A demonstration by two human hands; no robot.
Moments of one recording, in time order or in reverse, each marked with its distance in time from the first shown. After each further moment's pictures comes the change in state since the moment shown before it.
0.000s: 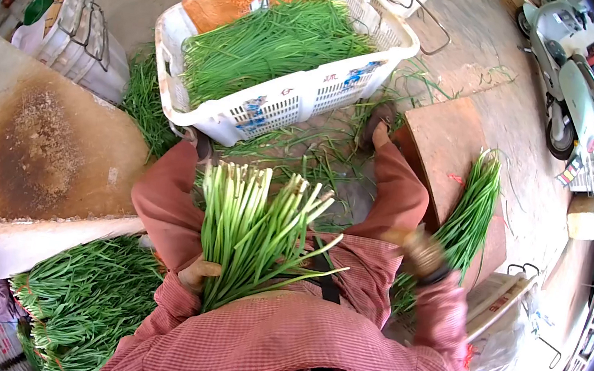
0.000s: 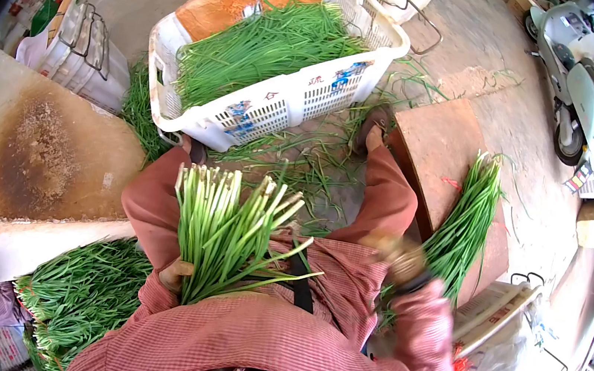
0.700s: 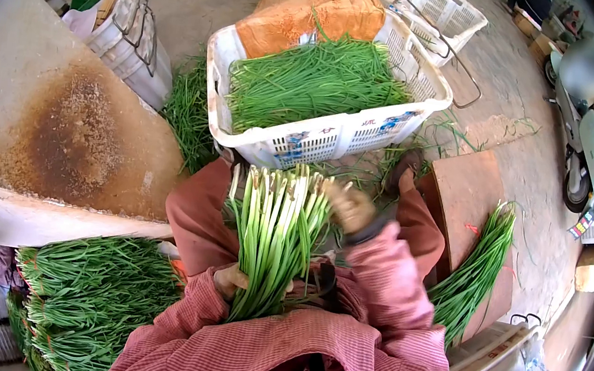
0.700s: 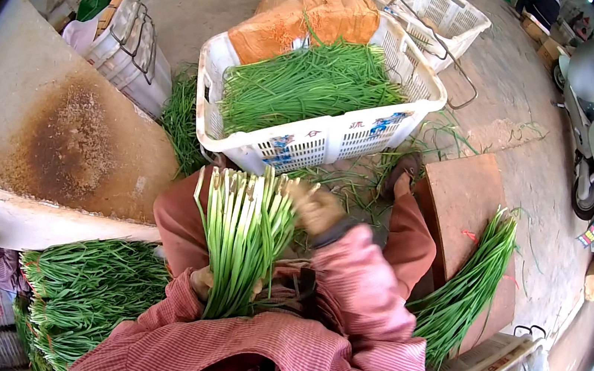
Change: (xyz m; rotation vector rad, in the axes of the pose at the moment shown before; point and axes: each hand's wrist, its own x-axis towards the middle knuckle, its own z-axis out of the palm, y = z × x) left_hand 0.034 0.018 0.025 -0.169 -0.447 0.074; right_hand 0.136 -0.107 0.171 -0.160 -0.193 0.233
